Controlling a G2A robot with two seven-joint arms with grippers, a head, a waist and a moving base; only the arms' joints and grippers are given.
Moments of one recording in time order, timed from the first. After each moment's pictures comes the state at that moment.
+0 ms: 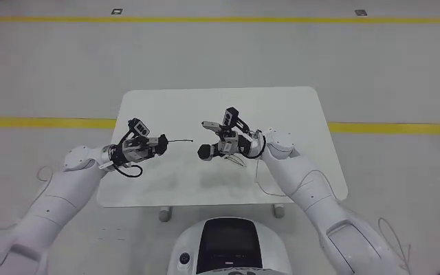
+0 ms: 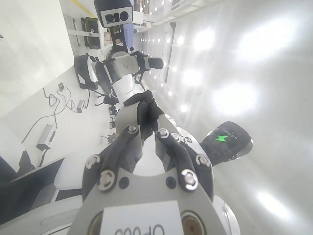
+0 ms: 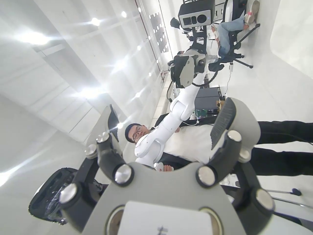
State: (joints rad) left arm 1.02 -0.80 -0.87 -1.09 -1.21 -0.28 -1.36; right arm -0.96 -1.47 0.99 -1.00 0.63 0.02 1.12
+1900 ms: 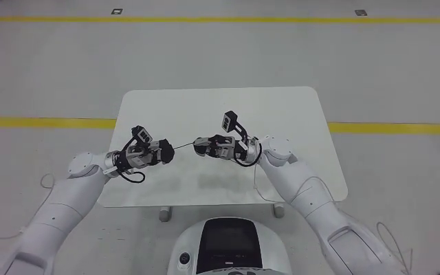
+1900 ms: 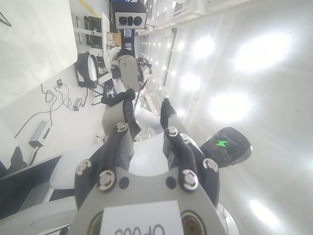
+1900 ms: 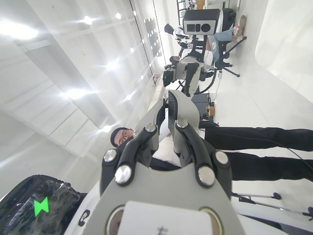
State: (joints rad) left arm 1.10 -0.84 -0.97 -1.10 -1.13 -0.21 -1.37; right arm -1.00 -1.45 0.96 -1.05 0.60 -0.04 1.06
